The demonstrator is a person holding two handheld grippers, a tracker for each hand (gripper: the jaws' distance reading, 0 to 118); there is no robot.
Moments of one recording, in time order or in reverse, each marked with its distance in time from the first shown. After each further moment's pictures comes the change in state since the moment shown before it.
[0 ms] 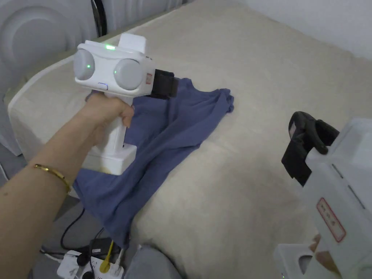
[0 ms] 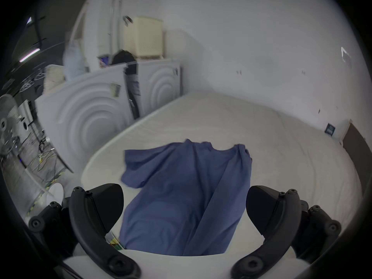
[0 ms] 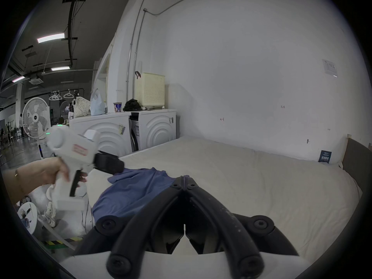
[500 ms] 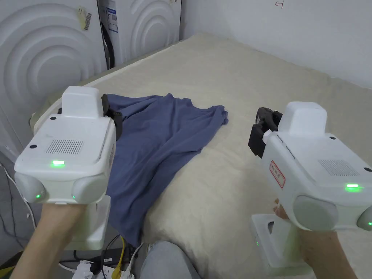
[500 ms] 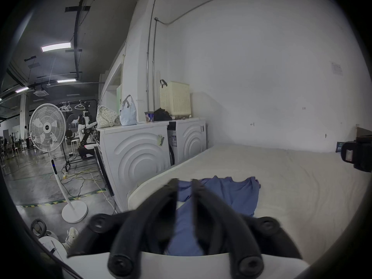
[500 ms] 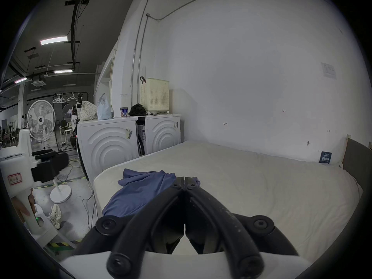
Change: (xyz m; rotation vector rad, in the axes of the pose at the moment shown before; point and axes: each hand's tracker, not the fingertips) left arm -0.021 -0.138 0.221 0.508 0.251 0.037; right arm -0.041 0.004 0.049 0.040 0.024 -0.005
